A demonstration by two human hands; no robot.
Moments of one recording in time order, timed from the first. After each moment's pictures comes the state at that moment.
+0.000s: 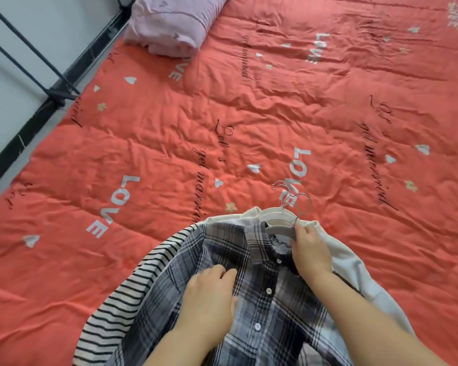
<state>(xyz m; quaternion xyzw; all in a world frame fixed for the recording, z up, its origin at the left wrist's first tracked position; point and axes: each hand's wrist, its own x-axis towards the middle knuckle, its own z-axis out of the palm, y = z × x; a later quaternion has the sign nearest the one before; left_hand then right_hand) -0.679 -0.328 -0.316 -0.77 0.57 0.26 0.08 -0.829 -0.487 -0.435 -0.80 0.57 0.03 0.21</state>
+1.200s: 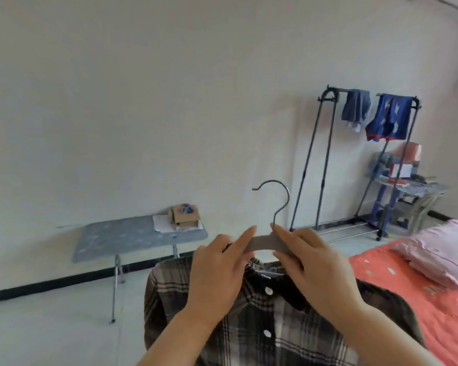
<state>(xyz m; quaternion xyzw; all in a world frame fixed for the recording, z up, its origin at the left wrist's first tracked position) -0.531 0.296 0.043 -0.81 0.30 -0.41 -0.30 -0.582 0.126 0.078 -0.89 -0.13 -0.41 0.12</state>
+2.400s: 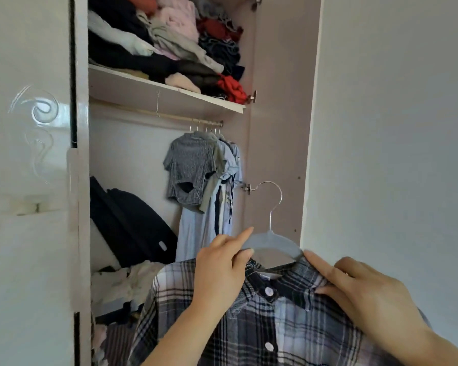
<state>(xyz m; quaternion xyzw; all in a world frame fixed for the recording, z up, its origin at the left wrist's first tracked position) -0.433 0.947 0.147 -0.79 -0.25 -0.55 -0.10 -0.242 0.803 0.158 -0.61 -0.64 -0.42 0.21</state>
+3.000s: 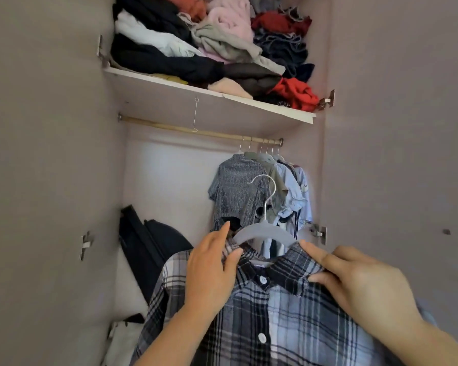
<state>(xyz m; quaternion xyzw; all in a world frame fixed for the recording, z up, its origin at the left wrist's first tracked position) -0.401 1.290 0.189 -0.72 -0.42 -0.55 0.02 -0.185 1.188 0.222 -0.54 -0.70 -0.39 0.27</state>
